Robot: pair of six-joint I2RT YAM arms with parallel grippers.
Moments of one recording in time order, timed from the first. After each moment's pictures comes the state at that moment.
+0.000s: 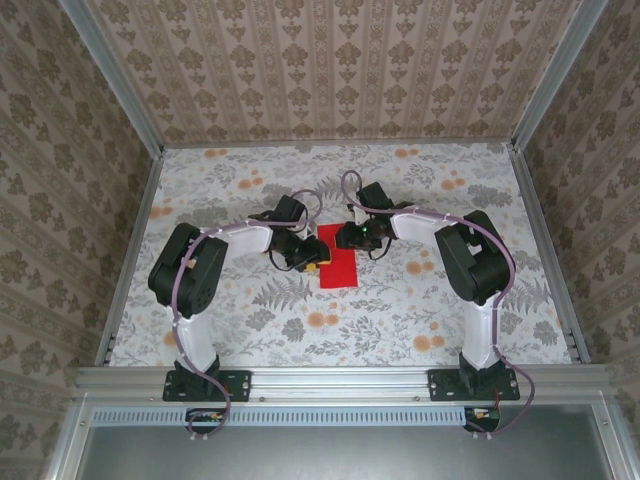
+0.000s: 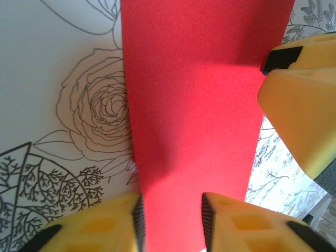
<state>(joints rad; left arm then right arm) -0.57 1.88 1.09 -0.37 0.55 -0.72 0.45 2.00 1.27 -0.34 -0.37 0.44</state>
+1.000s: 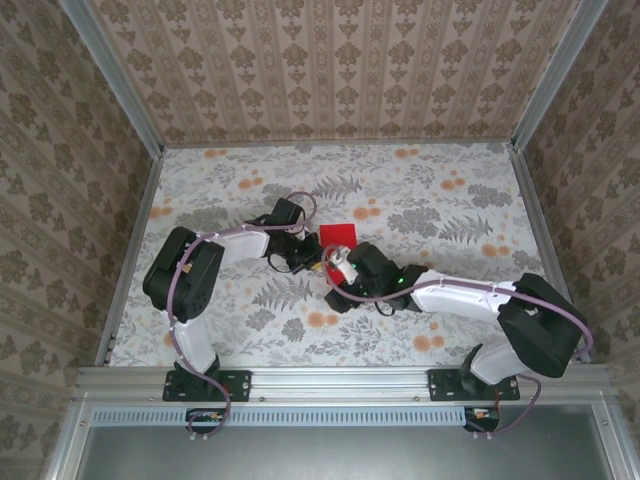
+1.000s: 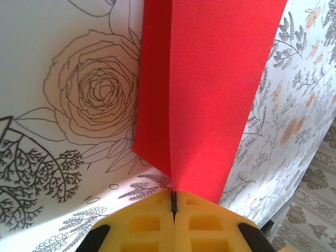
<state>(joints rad) -0.57 1.84 1.02 -0.25 0.59 -0.89 0.85 1.47 0.74 -0.13 -0.05 0.10</state>
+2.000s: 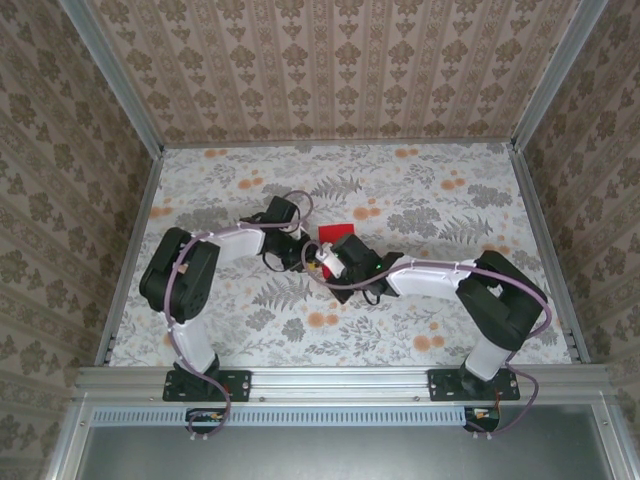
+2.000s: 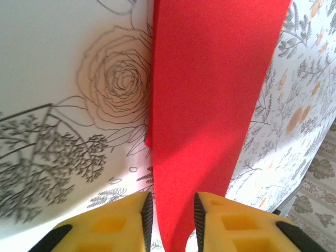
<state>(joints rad) -0.52 1.81 1.04 -0.35 0.62 -0.78 0.80 1.68 0.90 -0.17 -0.12 0.01</state>
